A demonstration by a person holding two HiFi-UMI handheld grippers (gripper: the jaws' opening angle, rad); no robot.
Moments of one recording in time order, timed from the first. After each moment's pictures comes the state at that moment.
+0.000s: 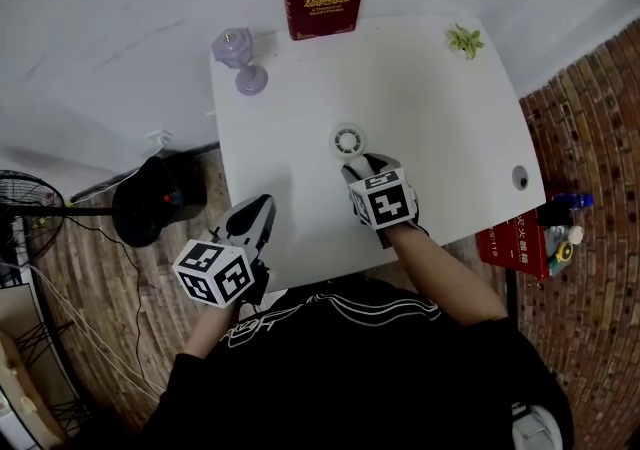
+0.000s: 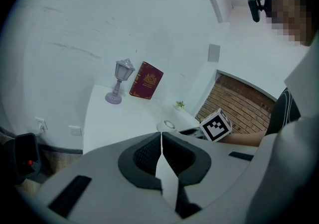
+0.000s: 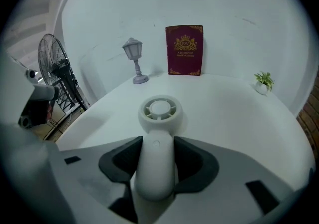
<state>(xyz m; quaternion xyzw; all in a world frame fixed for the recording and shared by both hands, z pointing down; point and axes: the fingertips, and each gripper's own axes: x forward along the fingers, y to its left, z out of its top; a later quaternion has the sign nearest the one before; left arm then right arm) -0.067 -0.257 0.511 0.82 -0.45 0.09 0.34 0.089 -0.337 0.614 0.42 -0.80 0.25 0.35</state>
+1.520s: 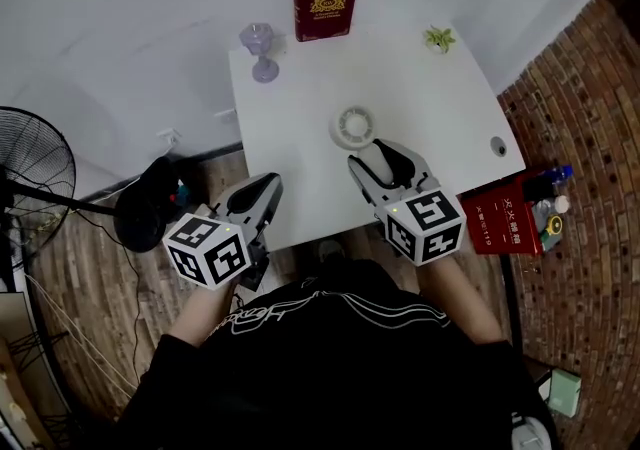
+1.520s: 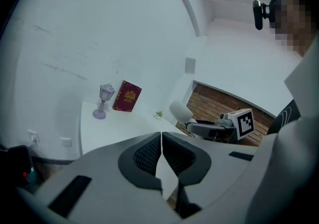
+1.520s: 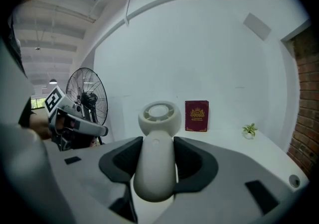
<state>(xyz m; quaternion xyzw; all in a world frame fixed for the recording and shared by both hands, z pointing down) -0.074 -0.178 0.410 0.87 -0.39 0.04 0.29 0.063 -0.215 0.398 0.44 -0.88 0.11 0.15</state>
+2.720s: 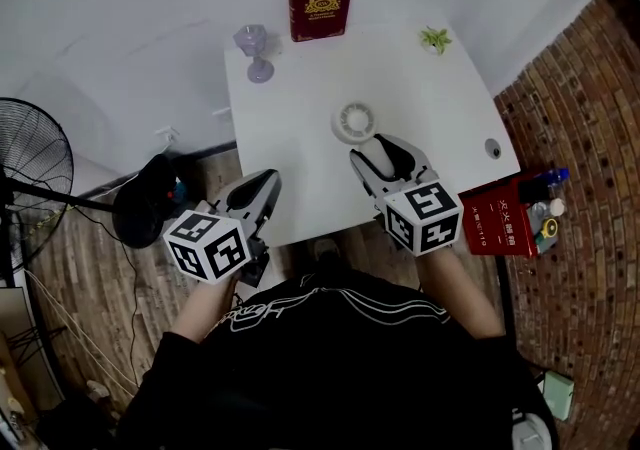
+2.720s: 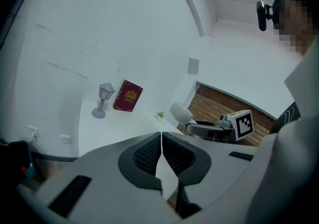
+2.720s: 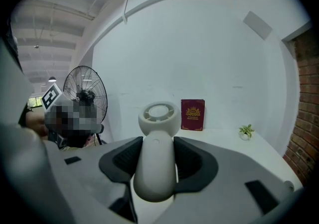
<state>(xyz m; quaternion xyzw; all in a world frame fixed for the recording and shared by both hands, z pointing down) -0.059 -0.187 0.406 0.86 -0.41 0.04 0.30 0.085 -0.230 0.398 0.44 -0.88 0.11 0.16</state>
